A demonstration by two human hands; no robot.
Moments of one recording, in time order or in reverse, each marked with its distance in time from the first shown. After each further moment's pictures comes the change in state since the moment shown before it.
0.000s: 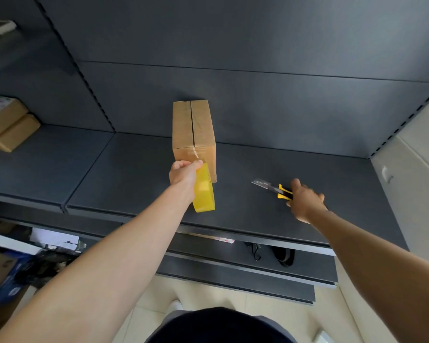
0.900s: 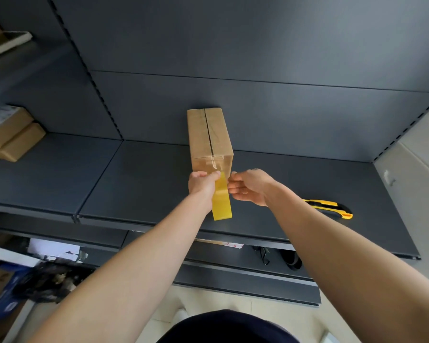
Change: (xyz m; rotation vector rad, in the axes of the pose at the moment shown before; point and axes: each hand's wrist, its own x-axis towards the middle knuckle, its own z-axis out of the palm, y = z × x) left_hand -0.008 0.001 -0.012 0.065 -0.142 -0.031; right_hand -0.006 -0.163 -0.040 1.256 -0.441 0.176
